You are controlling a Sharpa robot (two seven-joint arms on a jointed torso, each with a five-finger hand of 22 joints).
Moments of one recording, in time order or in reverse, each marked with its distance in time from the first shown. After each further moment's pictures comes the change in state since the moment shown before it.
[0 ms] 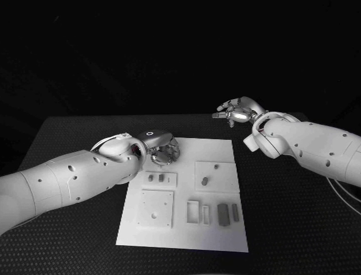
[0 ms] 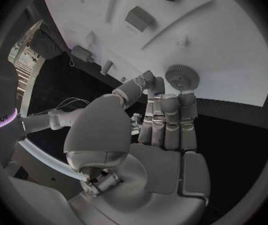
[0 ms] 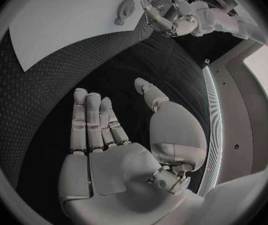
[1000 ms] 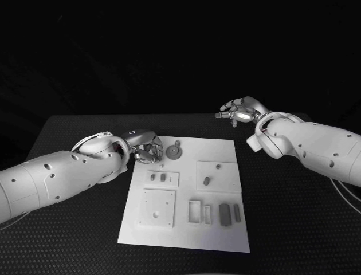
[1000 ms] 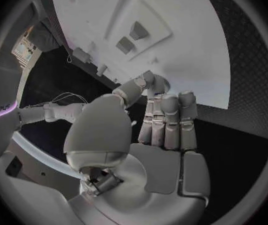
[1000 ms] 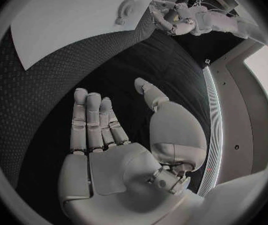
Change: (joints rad) left arm 0.003 -0.108 0.003 0.026 0.062 0.041 0.002; left_hand 0.001 -0.002 0.005 0.000 0.000 0.003 -0.003 -0.002 0.001 0.000 0.000 0.000 0.001 0.000 0.000 0.000 -0.003 0.008 0.003 0.004 0.000 0.000; right arm 0.000 -0.003 0.000 -0.002 0.000 0.000 0.000; right_hand 0.000 0.000 0.000 0.000 0.000 0.000 0.000 0.000 -0.002 0.000 0.000 0.004 -0.003 -0.001 0.001 0.000 -0.002 0.012 0.000 0.000 0.000 0.000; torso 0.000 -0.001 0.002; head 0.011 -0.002
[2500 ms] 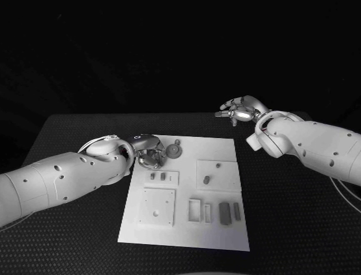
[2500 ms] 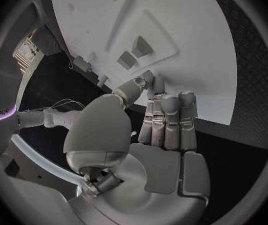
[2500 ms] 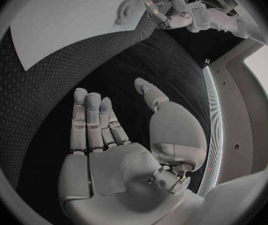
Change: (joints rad) left arm -0.009 0.043 -0.028 -0.040 -0.020 0.048 -0.007; left_hand -0.008 -0.002 0.001 -0.004 0.000 -0.002 0.003 -0.002 0.011 0.005 0.002 -0.006 0.006 0.001 0.002 0.000 -0.004 -0.008 0.002 -0.002 0.000 0.000; right arm 0.000 0.002 0.000 0.001 0.000 0.000 0.000; right_hand 0.000 0.000 0.000 0.000 0.000 0.000 0.000 0.000 -0.002 0.000 0.000 0.000 -0.003 0.000 0.000 0.000 -0.003 -0.005 0.000 0.000 -0.004 0.000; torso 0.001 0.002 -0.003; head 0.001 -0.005
